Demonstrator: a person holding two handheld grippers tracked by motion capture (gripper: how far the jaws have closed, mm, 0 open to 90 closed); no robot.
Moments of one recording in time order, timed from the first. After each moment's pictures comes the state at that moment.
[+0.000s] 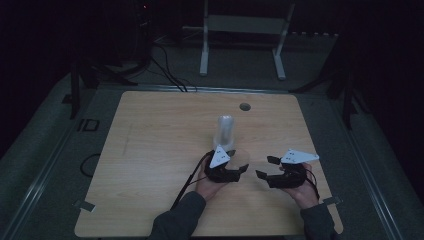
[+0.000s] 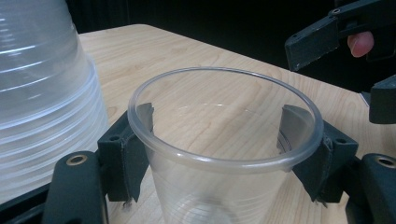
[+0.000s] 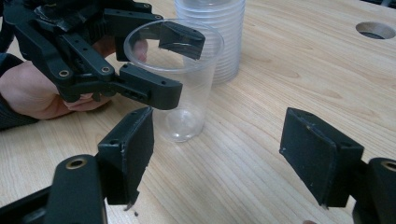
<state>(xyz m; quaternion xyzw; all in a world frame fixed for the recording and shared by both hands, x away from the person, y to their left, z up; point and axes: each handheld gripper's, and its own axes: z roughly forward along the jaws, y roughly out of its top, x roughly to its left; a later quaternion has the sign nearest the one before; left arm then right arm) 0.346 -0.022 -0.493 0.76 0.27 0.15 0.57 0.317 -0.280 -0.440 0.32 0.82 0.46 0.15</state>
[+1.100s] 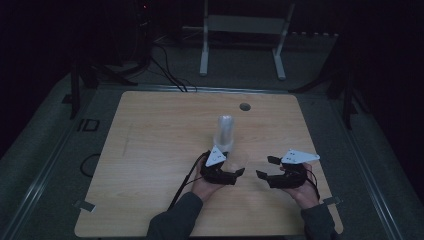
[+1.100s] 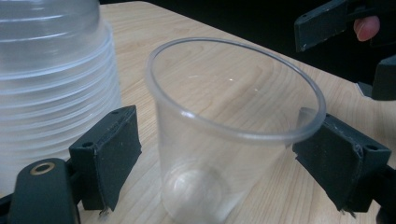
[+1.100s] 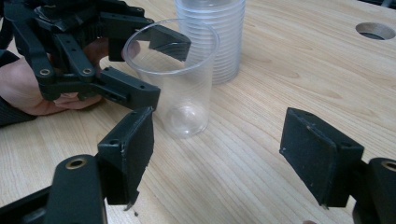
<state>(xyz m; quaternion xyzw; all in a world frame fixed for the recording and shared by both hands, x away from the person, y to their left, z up) 0.344 -0.008 -0.494 0.77 0.29 0.12 0.55 0.316 -0.281 -0.439 0.32 0.82 0.46 0.15</state>
